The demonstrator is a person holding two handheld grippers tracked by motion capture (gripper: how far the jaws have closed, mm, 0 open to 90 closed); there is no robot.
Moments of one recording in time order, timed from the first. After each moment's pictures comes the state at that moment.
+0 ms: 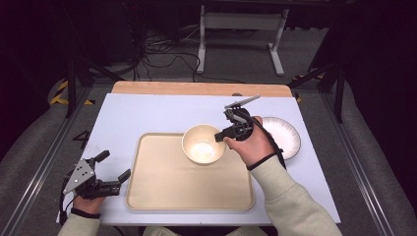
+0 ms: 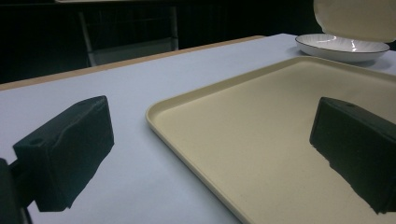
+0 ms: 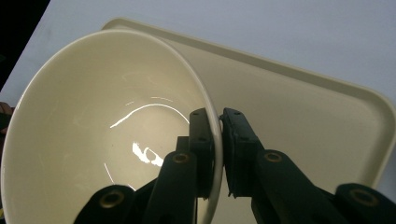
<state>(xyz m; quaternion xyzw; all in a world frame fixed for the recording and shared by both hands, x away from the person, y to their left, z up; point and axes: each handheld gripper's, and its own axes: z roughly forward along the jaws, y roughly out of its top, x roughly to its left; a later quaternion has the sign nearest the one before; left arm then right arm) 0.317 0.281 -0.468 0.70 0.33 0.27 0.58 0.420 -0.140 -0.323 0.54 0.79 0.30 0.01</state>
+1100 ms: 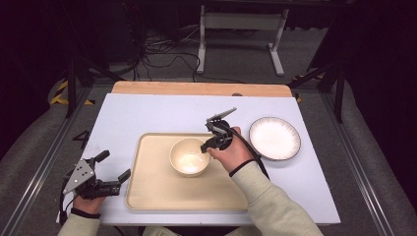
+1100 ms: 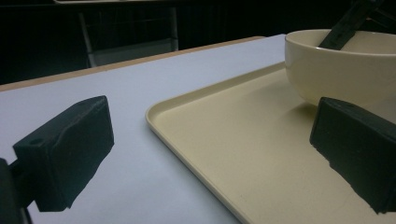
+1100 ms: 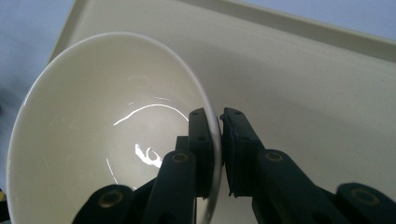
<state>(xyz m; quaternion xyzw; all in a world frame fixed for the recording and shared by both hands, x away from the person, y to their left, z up) 0.317 0.281 -0.468 0.70 0.33 0.27 0.58 0.431 -0.101 -0.382 0.53 0.80 0.26 -0.02</state>
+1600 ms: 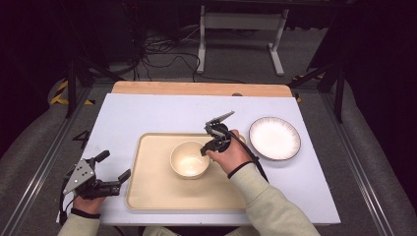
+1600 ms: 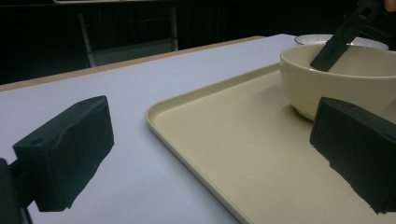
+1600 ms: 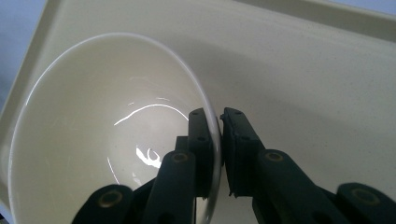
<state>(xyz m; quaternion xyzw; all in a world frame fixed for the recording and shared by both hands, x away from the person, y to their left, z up) 0.317 0.281 -0.468 0.70 0.33 0.27 0.58 0.434 -0.099 -0.397 0.54 0.80 0.25 -0.02</state>
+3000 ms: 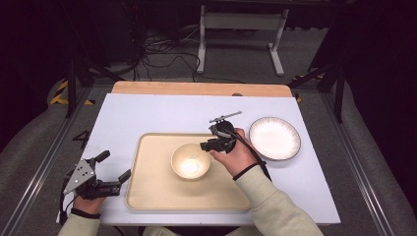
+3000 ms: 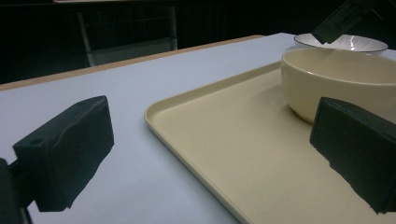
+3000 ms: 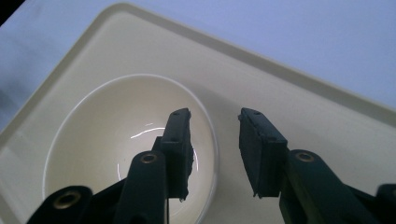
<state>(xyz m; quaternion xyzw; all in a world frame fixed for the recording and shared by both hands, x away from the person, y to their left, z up) 0.317 0.281 -0.468 0.70 0.32 0.27 0.58 0.417 -0.113 -0.375 0.47 0.81 0.33 0.06</state>
